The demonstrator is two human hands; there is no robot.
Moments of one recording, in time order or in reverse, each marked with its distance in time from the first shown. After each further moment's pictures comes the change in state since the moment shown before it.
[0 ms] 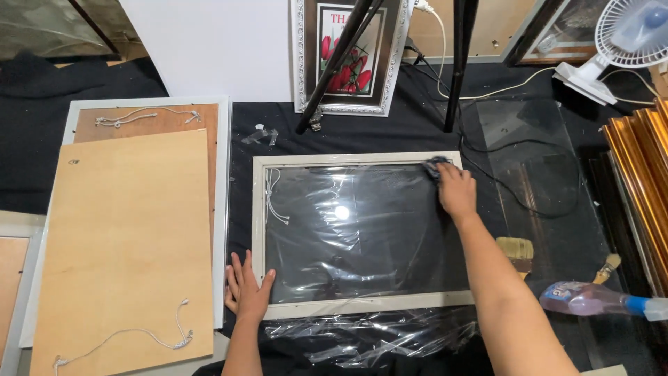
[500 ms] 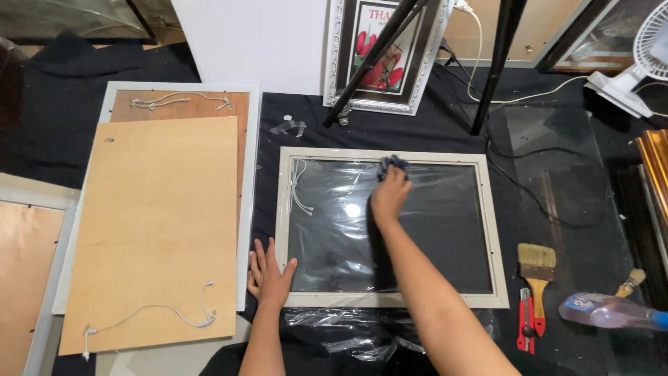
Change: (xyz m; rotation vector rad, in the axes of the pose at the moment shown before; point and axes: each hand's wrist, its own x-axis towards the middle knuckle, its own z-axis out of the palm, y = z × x) left_hand 0.003 -0.005 0.002 0.010 -0.006 -0.009; right_hand 0.035 -0.237 0.046 0.122 0.203 0.451
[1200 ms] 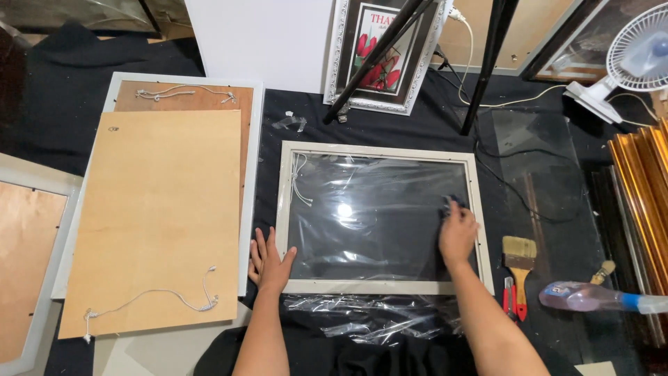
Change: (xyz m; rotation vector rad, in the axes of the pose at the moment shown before) left_hand 0.004 -0.011 0.003 -0.070 -0.048 0.110; right_hand -0.046 0.166 -0.132 -0.241 0.077 -0.330
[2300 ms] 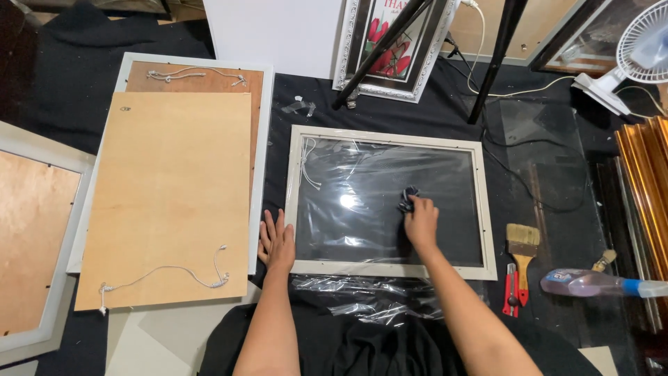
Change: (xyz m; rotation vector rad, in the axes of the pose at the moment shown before) left_hand -0.010 0.011 -0.011 -0.092 -0.045 -0.054; right_hand -0.009 -0.081 0.000 0.447 -0.489 0.130
